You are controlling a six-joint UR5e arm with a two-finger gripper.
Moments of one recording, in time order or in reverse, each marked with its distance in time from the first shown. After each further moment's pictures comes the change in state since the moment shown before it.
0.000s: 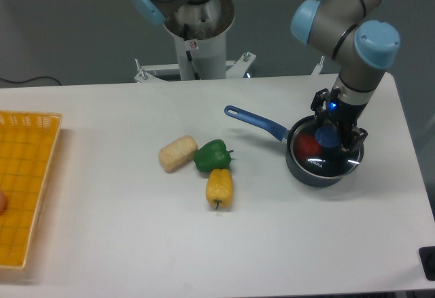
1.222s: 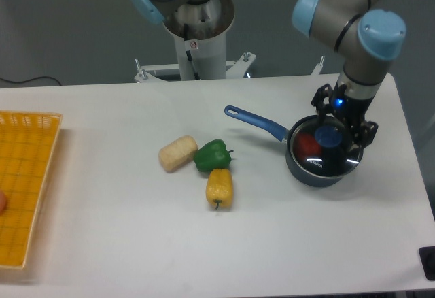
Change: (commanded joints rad) arm -0.020 0.104 0.118 -0.212 0.107 -0.147
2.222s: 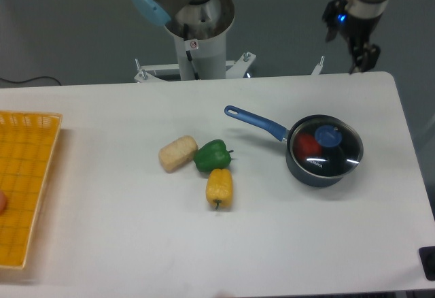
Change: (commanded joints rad) arm 0.244 0.172 0.000 -0.256 0.111 0.593
